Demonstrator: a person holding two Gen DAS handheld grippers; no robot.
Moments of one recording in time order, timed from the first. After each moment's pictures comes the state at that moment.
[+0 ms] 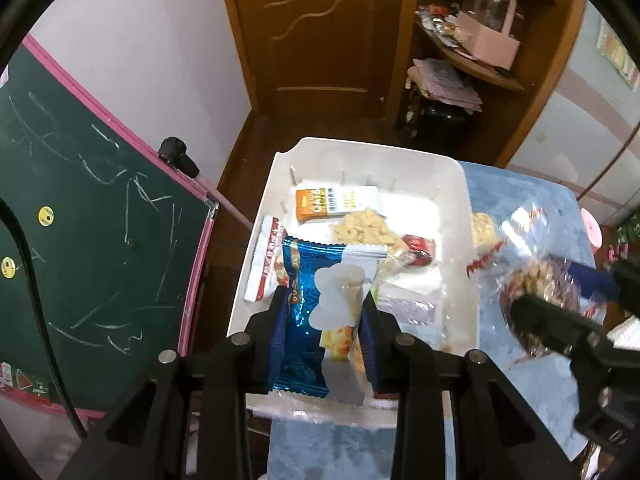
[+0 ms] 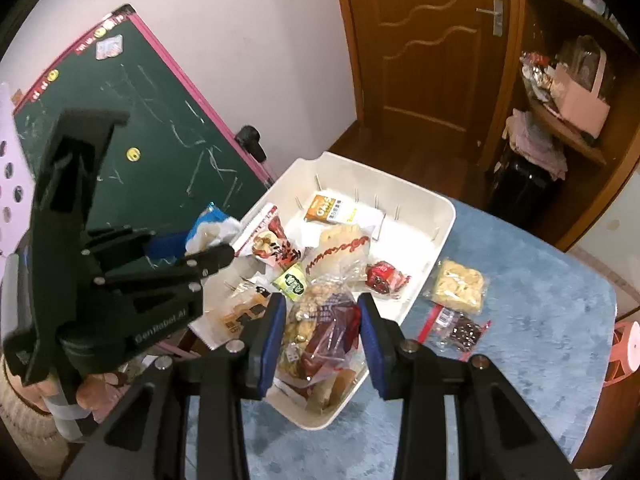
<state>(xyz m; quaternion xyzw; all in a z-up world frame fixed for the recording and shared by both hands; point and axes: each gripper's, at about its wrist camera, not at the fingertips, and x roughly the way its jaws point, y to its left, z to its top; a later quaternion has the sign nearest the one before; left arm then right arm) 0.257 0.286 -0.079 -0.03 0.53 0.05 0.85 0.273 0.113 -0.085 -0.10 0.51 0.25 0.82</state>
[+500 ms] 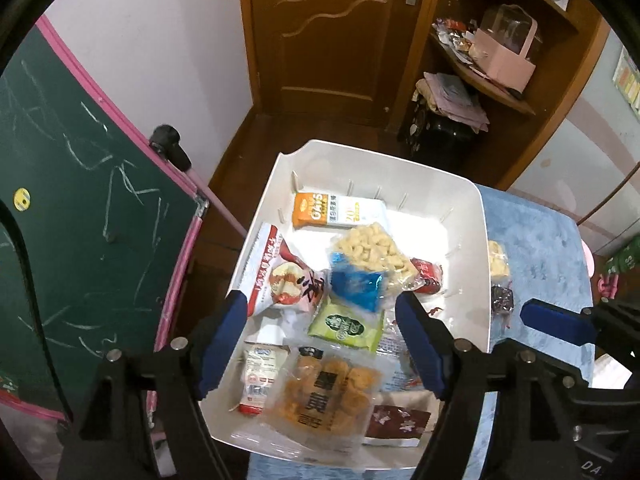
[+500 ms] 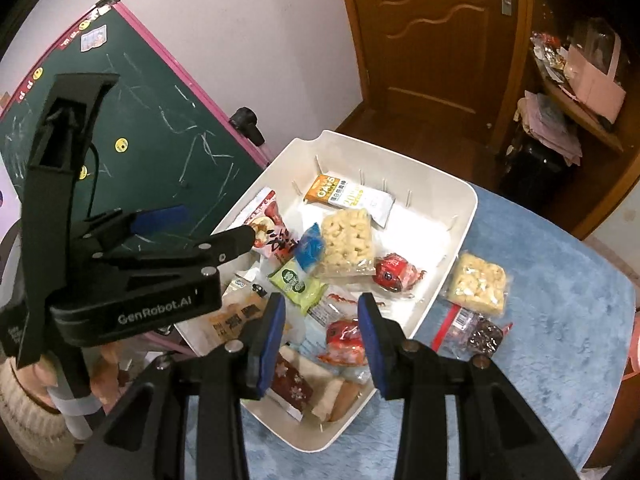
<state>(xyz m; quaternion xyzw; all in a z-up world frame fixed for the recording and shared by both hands) 0.277 0.301 -0.108 -0.08 0.52 0.05 0.85 0.292 0.116 -0.115 -0.09 0.53 0.26 0.80</state>
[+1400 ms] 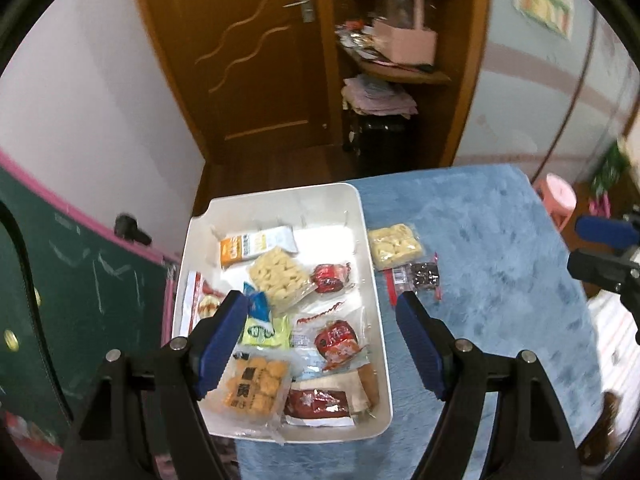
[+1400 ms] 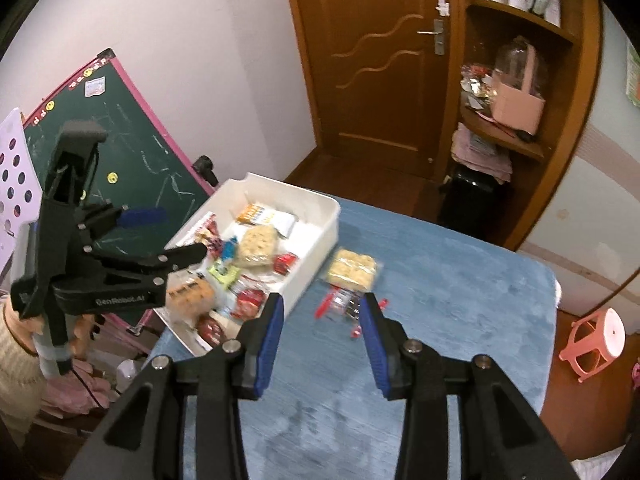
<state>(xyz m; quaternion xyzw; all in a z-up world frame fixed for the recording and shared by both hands) 0.252 0.162 -0.044 0.08 0.48 -0.03 0.87 0.240 -0.044 -0.034 -0.09 0.45 0.21 0.86</state>
